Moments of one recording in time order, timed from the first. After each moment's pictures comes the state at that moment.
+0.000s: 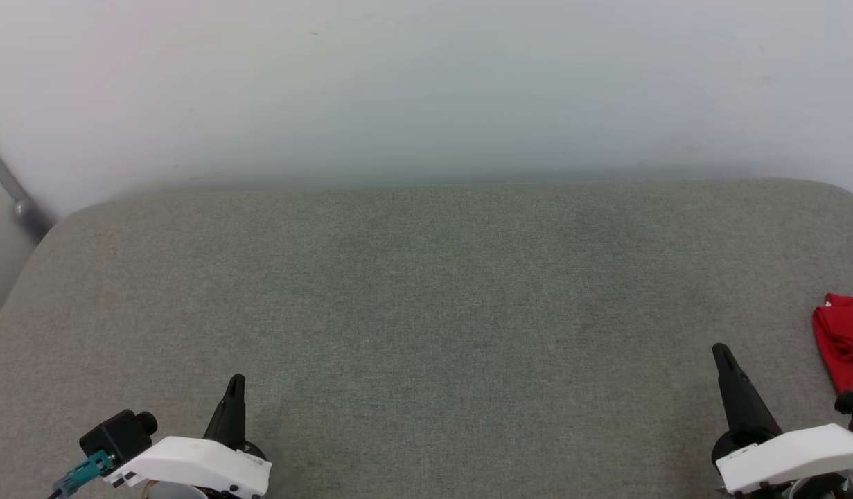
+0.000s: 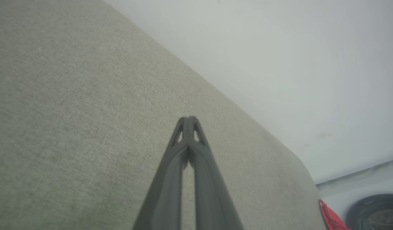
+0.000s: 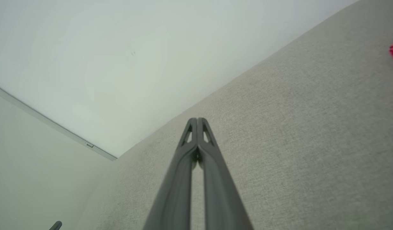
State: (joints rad) left arm -0.01 0.20 -0.14 0.21 -0.94 0.04 -0.10; right arm 0.05 -0.06 -0.08 0.04 0.74 0.13 0.06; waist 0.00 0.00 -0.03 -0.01
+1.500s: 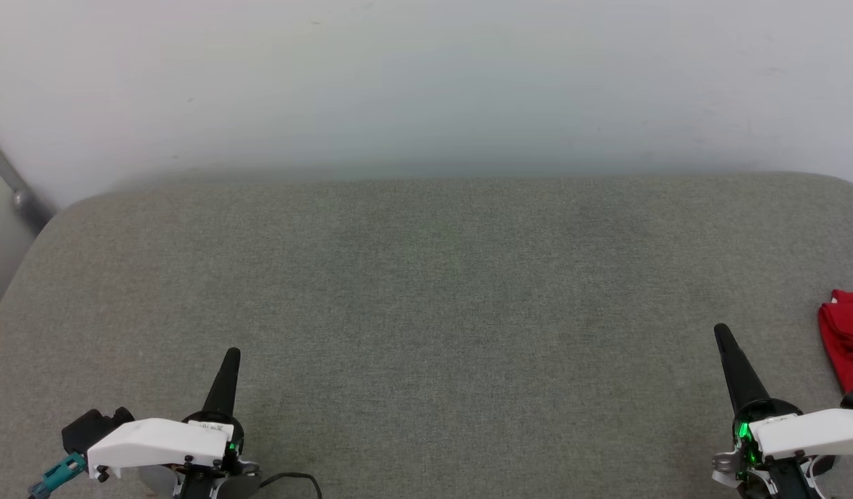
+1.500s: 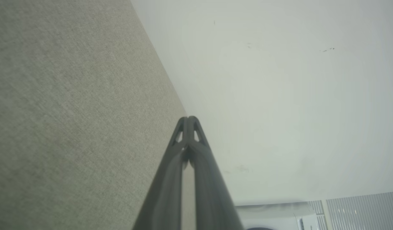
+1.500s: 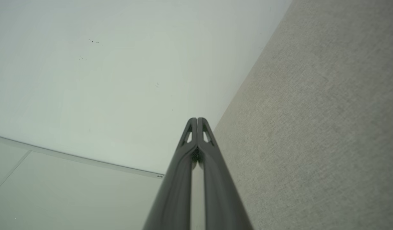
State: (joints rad) left arm -0.07 0.11 0.01 0.23 -1.35 -0.06 0.02; right arm -0.04 -0.05 -0.10 0.16 1.26 0.13 0.09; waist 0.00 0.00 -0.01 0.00
